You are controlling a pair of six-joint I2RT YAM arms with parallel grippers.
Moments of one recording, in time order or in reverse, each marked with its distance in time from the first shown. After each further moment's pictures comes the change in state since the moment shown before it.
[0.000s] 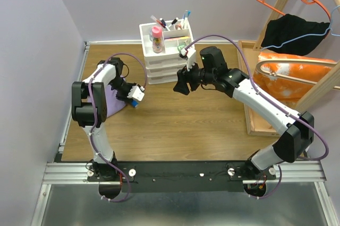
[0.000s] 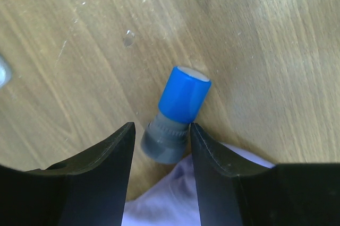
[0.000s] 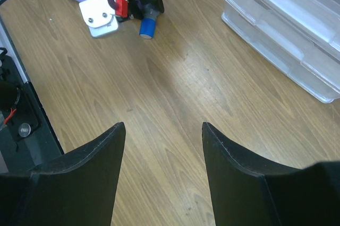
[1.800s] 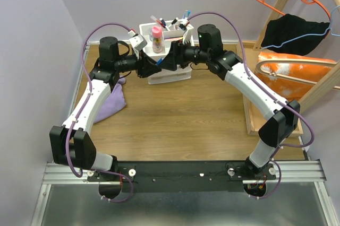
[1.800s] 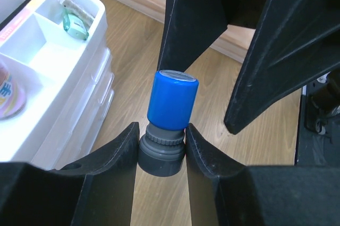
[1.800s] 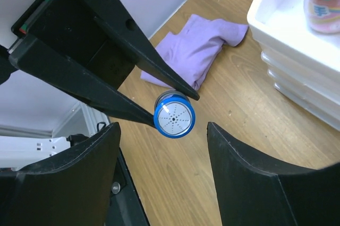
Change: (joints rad) left arm -0.154 -0.539 -0.170 0.963 0.500 -1.940; right arm -0.044 0.207 0.333 0.106 -0.171 0.402
